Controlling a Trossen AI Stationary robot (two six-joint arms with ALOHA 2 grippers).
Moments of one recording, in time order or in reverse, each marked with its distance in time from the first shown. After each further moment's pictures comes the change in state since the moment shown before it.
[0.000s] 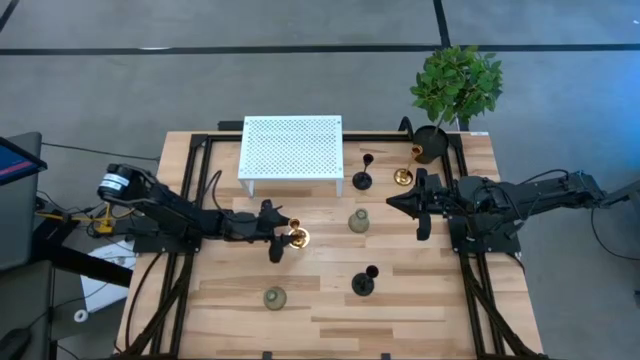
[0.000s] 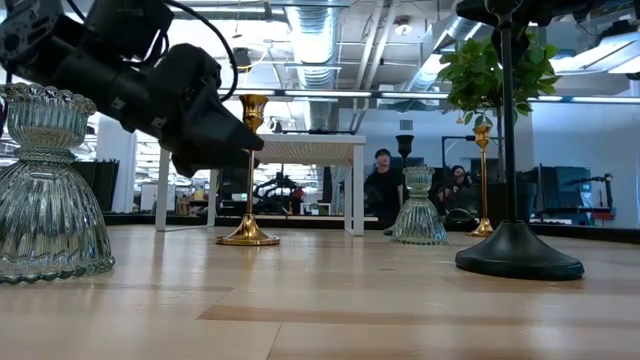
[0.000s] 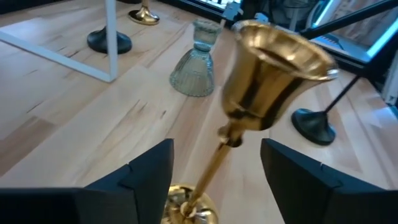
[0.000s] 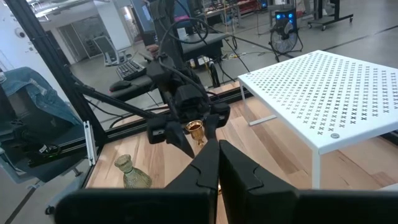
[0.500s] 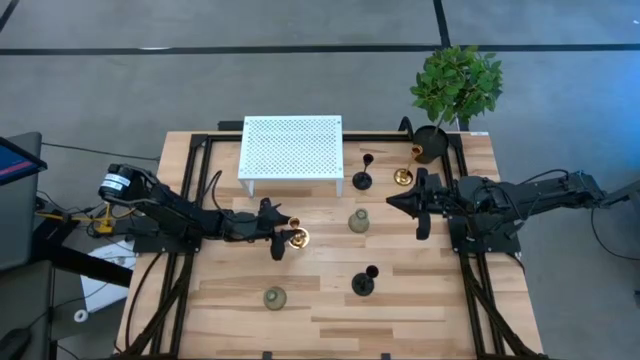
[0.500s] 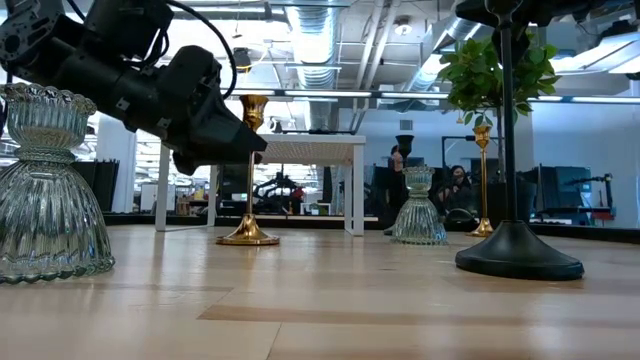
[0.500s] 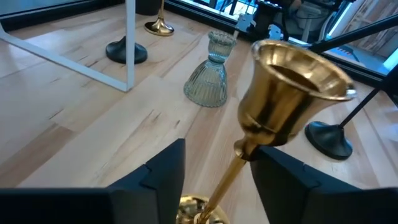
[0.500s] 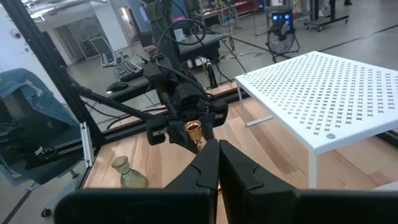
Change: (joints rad) left arm 0.000 0.008 0.000 0.030 -0.058 0.000; right arm 0.000 0.000 0.000 0.000 0.015 0.000
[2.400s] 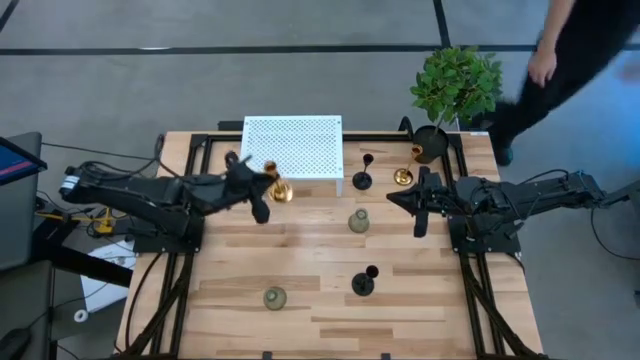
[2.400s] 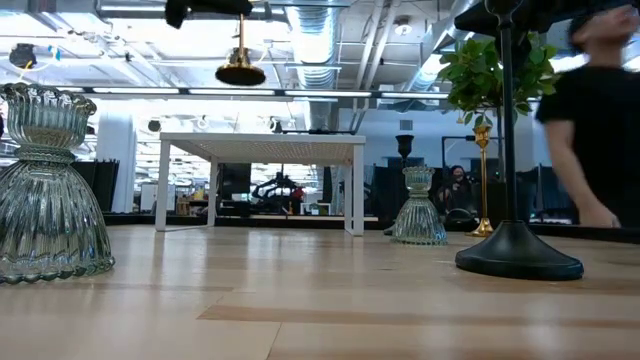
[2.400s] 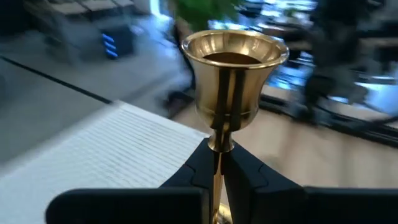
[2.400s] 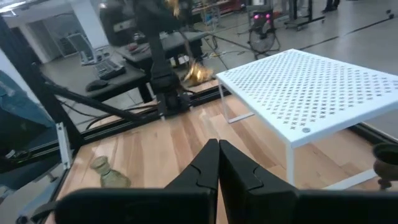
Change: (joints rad) left arm 0.023 -0.505 0.544 -0.967 -0.314 0.234; right arm 0.000 0.000 0.000 -0.033 0.069 -0.001
